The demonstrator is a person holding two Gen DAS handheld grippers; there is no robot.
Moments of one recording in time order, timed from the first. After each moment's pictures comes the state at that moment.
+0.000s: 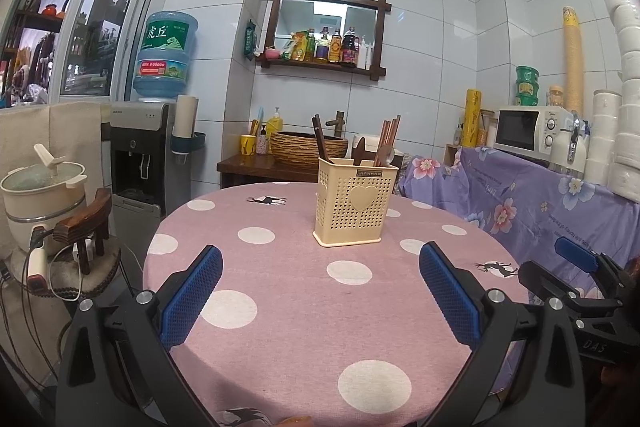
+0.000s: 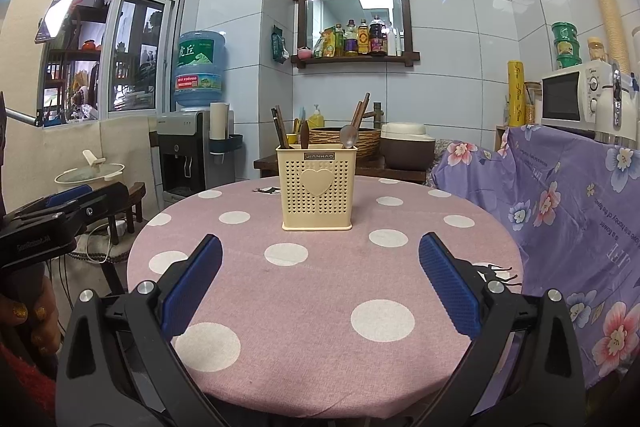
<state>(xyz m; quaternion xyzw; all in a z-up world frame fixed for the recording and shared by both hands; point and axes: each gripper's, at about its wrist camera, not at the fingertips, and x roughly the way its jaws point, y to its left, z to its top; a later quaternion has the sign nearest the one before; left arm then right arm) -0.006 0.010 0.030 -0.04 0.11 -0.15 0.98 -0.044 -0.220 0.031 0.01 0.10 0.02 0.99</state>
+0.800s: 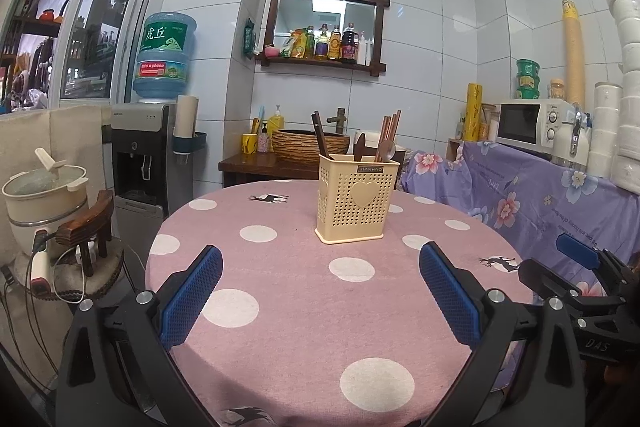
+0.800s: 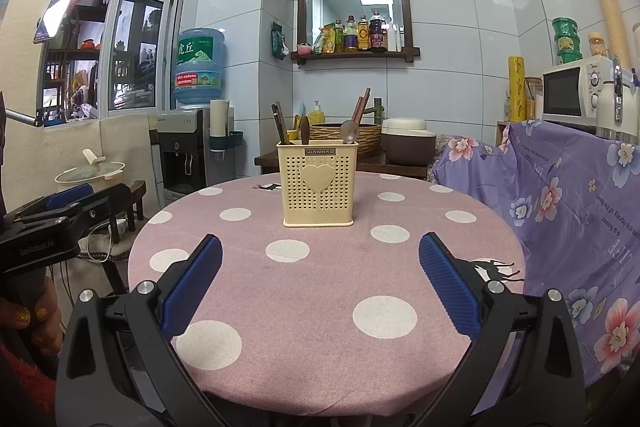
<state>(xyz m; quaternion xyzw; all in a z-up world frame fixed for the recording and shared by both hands) -0.003 0.013 0.029 -0.03 0.12 -0.14 0.98 -0.041 -0.221 0.027 0.01 0.11 0.02 0.99</state>
